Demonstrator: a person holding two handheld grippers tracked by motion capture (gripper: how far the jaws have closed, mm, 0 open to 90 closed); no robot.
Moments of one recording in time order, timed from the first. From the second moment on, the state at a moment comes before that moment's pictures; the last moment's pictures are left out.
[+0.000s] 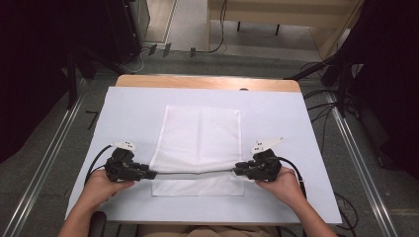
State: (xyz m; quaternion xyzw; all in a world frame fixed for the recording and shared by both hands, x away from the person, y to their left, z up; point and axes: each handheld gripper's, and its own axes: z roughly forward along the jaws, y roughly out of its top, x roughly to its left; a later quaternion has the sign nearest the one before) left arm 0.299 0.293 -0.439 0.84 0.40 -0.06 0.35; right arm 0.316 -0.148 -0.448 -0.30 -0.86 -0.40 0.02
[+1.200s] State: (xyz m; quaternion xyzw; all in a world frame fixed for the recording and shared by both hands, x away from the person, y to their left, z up) left arm 0.311 0.331 -0.432 0.78 0.49 0.07 0.38; right arm 0.342 -0.221 -0.451 -0.43 -0.79 -0.43 -0.12
